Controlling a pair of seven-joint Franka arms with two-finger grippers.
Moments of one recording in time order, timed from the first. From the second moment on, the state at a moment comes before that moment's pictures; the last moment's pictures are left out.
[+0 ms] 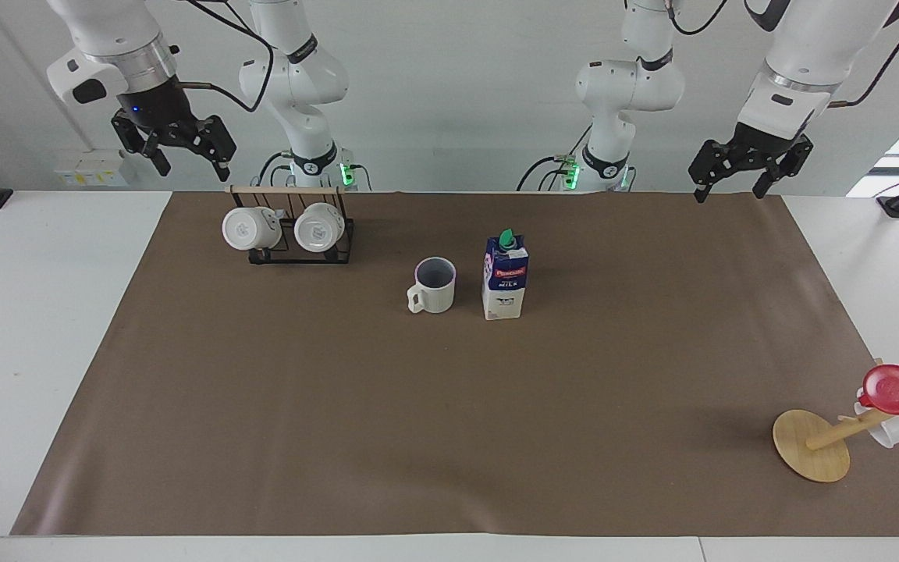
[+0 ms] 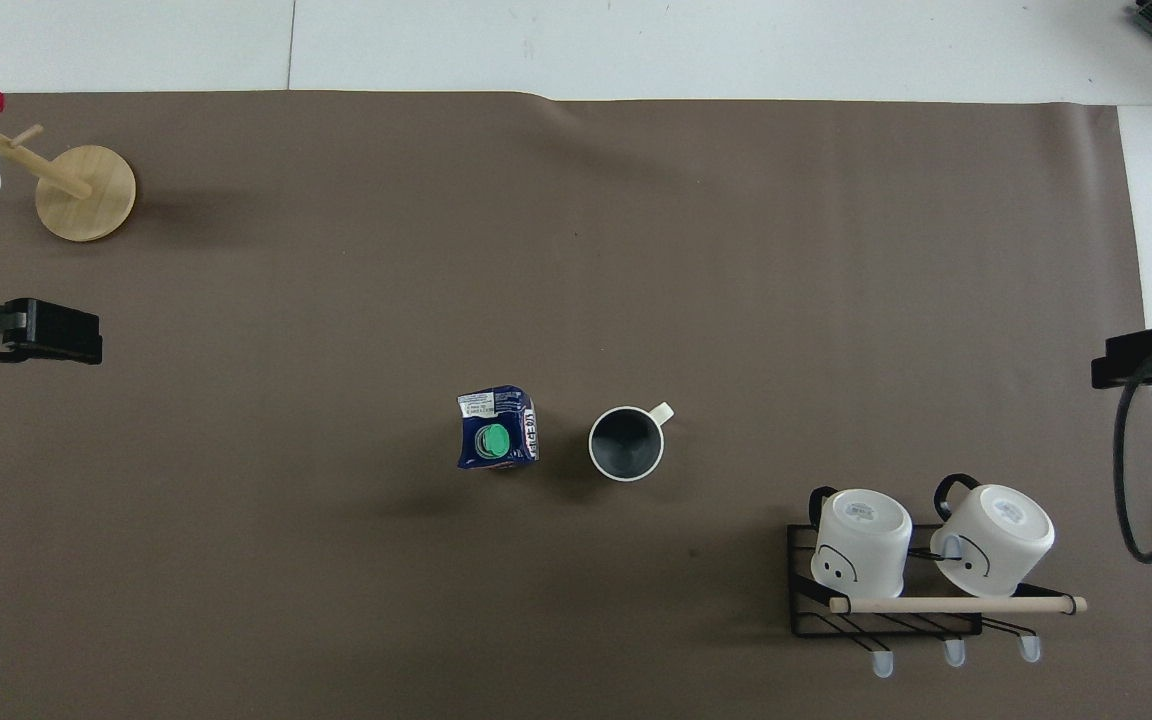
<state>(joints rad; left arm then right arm) -0.19 -0.08 0.06 -1.60 0.05 1.54 -0.13 0.04 -0.10 -0.08 -1.58 -0.02 1.47 0.09</state>
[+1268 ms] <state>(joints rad) -0.06 -0.08 -0.06 -1.60 0.02 1.54 -0.13 0.04 -0.10 -0.07 -1.58 -0.02 1.47 0.09</state>
